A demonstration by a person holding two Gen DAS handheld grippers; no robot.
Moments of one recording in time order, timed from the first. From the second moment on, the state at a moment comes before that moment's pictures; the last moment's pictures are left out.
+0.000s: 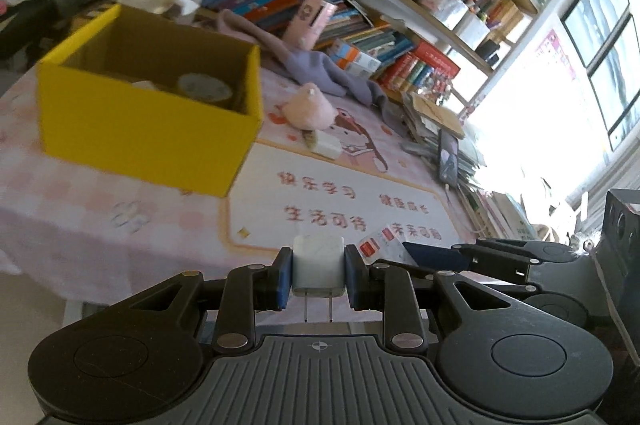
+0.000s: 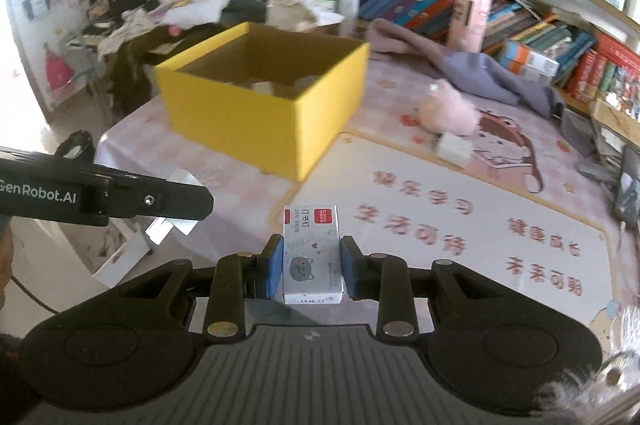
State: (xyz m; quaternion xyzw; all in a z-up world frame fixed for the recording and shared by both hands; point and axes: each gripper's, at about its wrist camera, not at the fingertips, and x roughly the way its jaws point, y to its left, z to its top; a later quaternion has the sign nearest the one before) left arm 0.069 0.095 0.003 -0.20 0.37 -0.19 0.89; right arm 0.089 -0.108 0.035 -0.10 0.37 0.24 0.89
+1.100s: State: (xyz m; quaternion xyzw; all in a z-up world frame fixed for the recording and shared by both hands) left arm 0.046 0.198 0.018 -0.23 0.31 -0.11 0.91; right arm 0.080 -0.003 0.055 -0.14 0.33 0.31 0.88
